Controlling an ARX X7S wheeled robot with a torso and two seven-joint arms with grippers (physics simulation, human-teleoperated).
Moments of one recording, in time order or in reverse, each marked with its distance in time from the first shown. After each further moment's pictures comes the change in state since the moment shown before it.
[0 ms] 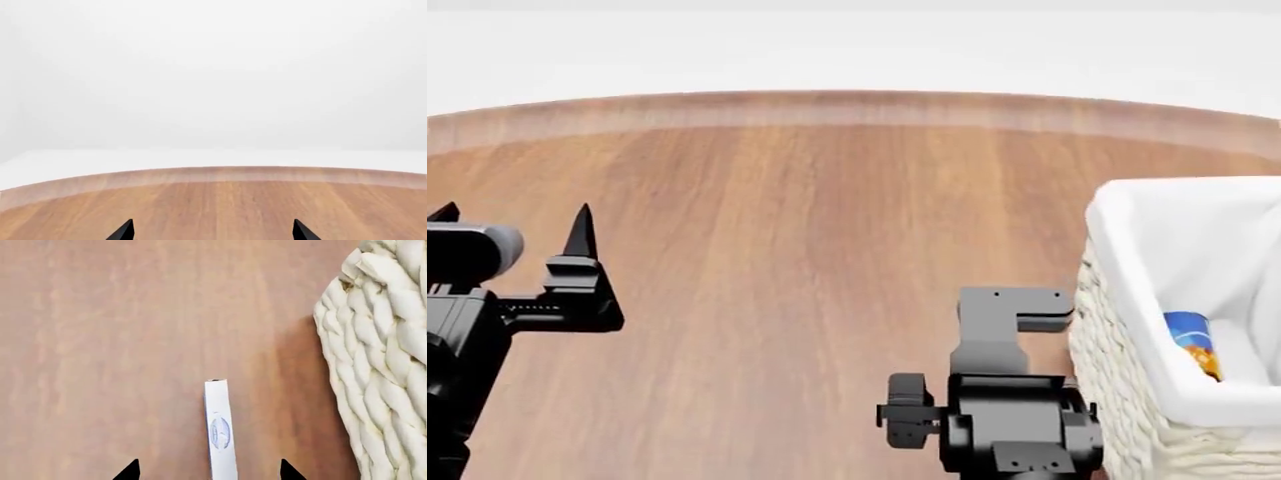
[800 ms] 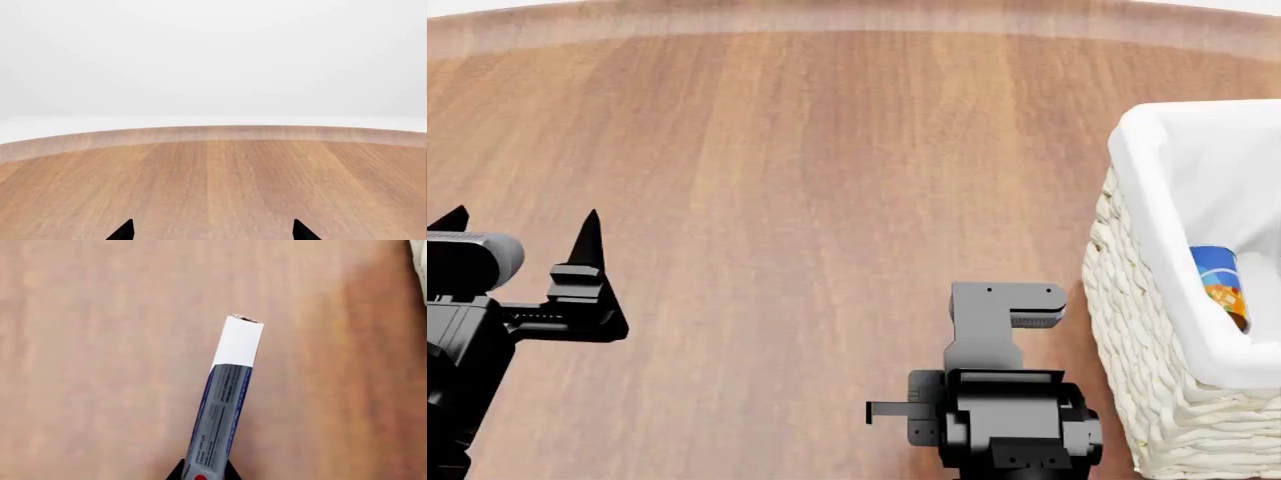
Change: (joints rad) left arm 0.017 -0.015 0.009 0.006 -0.022 0.031 0.020; right arm 0.006 -0.006 0.058 -0.009 -0.070 0.014 -0.086
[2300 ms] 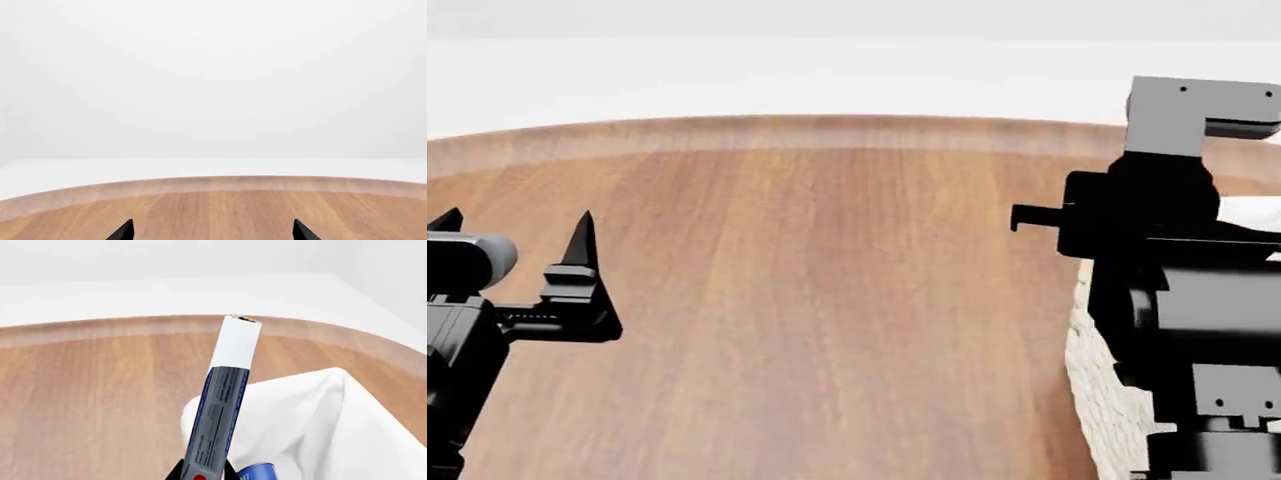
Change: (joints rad) left arm -0.001 -0.021 0.003 -0.002 -0.027 0.002 -0.015; right arm 0.030 0.274 -0.098 -0.692 0.289 0.268 0.286
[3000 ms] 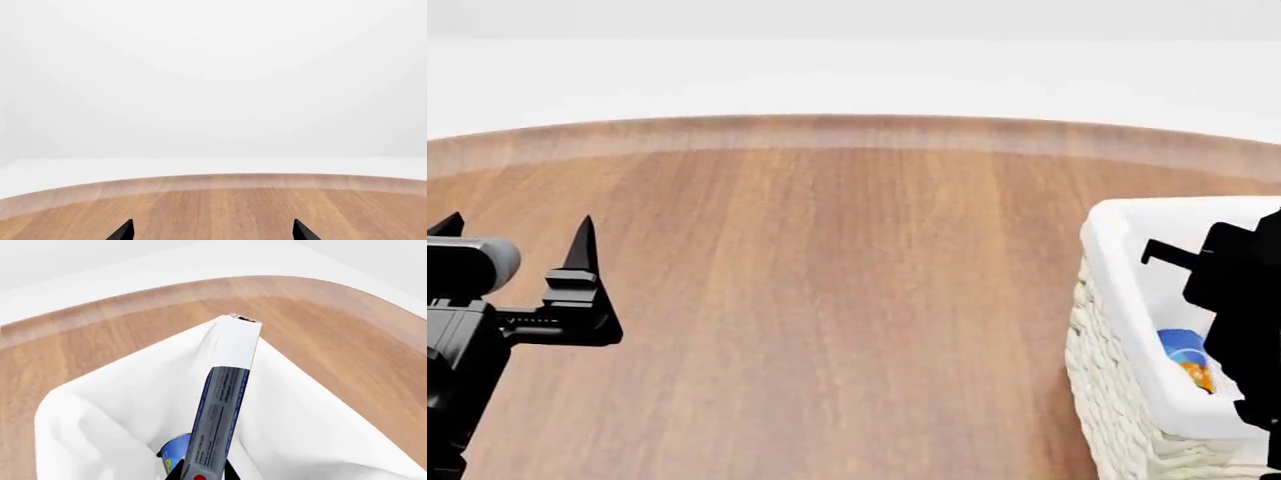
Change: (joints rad) left arm 0.006 -0.006 0.012 -0.021 0.006 0.025 0.001; right arm -0.064 0.121 0.196 0.060 0.027 -0.024 0.104
